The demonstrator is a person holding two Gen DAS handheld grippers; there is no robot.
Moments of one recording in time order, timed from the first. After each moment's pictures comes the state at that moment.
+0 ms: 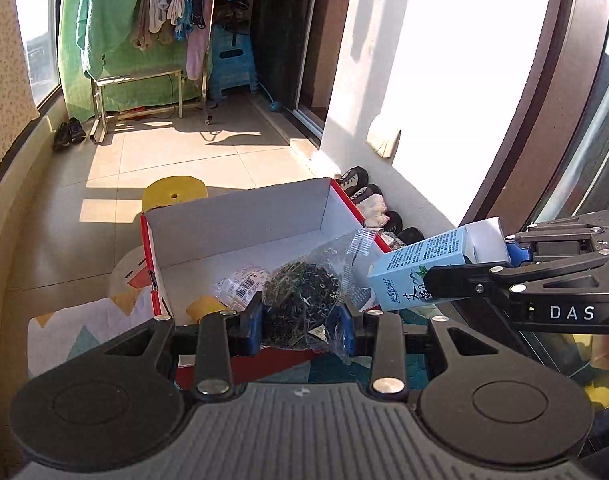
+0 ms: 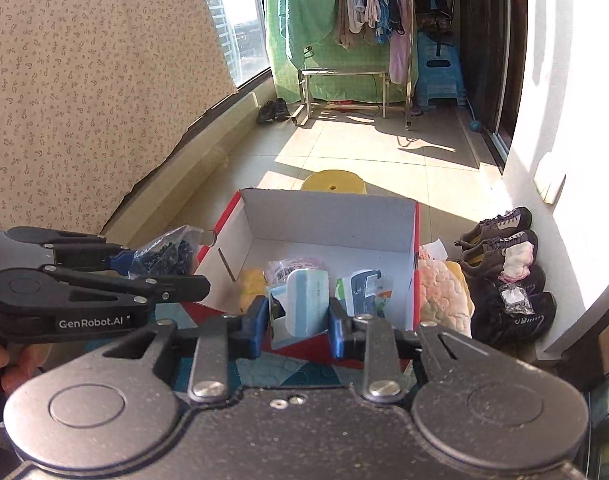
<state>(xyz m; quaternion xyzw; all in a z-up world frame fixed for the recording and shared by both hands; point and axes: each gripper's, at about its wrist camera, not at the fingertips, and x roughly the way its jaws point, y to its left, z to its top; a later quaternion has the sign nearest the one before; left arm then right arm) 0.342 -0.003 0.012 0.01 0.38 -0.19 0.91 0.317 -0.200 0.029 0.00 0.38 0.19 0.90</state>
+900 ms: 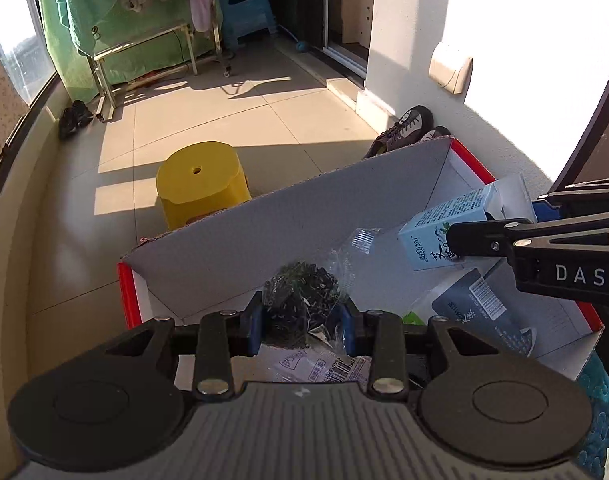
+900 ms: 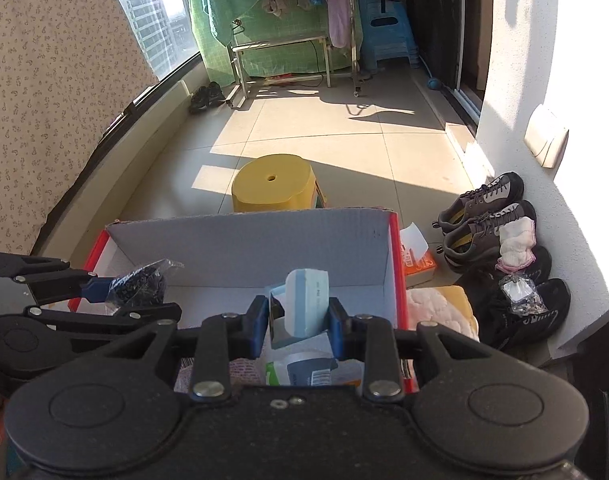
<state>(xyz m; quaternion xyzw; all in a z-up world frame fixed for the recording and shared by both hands) 0.514 -0.022 -0.088 0.09 0.45 -0.15 0.87 0.476 -0.195 -0.071 0.04 0.43 0.11 0.90</state>
